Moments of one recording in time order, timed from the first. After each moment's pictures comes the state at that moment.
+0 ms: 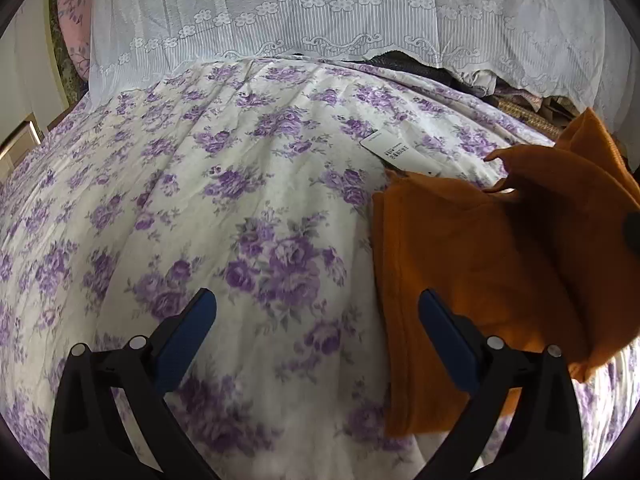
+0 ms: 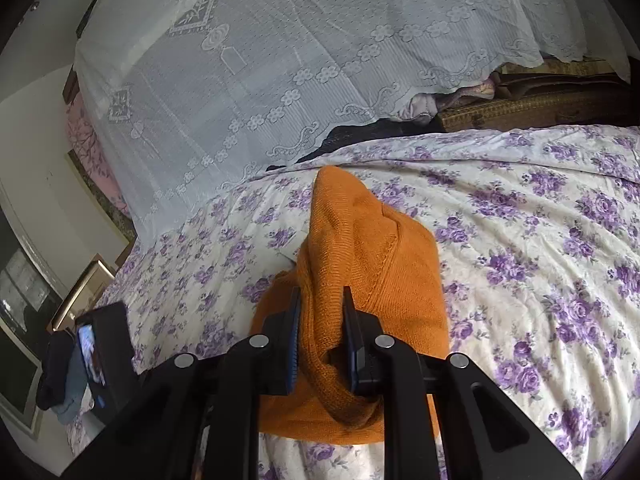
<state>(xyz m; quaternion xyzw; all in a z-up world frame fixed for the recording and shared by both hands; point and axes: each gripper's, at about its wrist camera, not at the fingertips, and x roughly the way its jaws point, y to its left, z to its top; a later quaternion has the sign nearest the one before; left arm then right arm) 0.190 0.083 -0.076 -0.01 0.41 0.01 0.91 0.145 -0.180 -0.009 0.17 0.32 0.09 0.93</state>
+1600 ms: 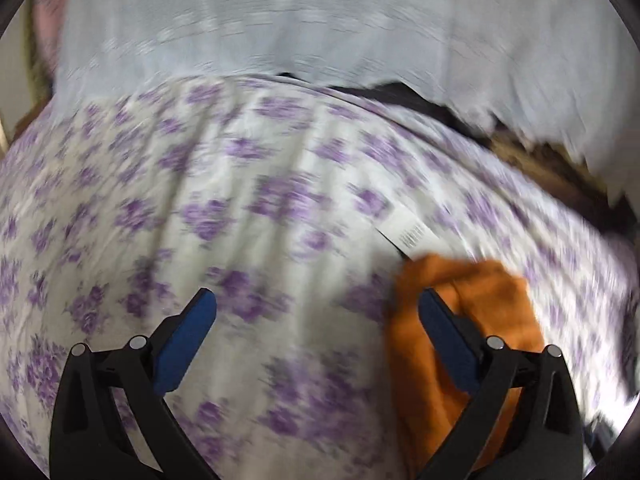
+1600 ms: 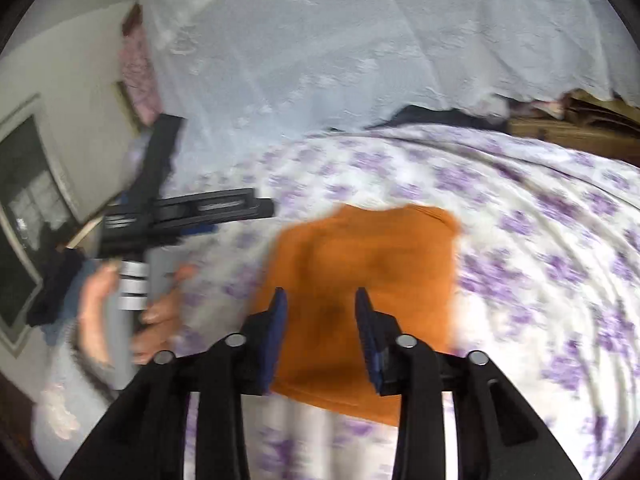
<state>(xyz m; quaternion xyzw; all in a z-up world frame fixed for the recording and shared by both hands) 0.267 0.123 -0.040 -0.03 0.41 -0.07 0.91 0.138 -0.144 -0.033 0.06 0.35 0.17 0.92</state>
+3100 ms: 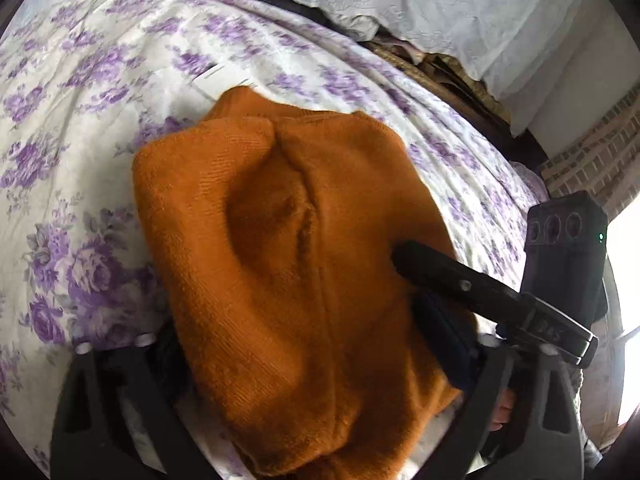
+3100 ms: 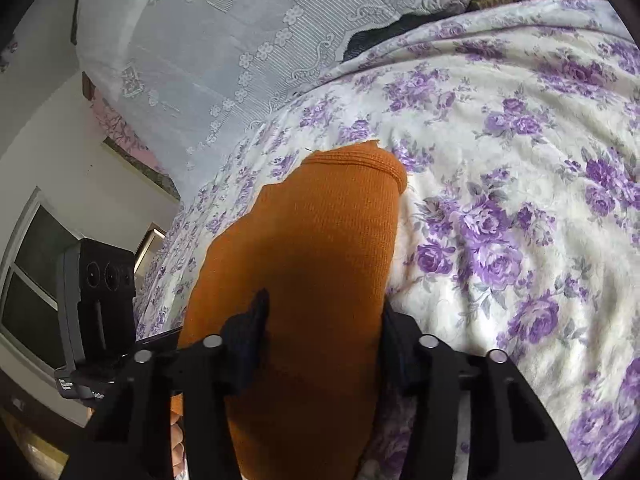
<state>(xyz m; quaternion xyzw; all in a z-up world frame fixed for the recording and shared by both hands) 0.241 0.049 -0.107 -0.10 0.49 -0.28 0.82 0.211 -0.207 -0.103 0.24 0.41 0.23 0.85</state>
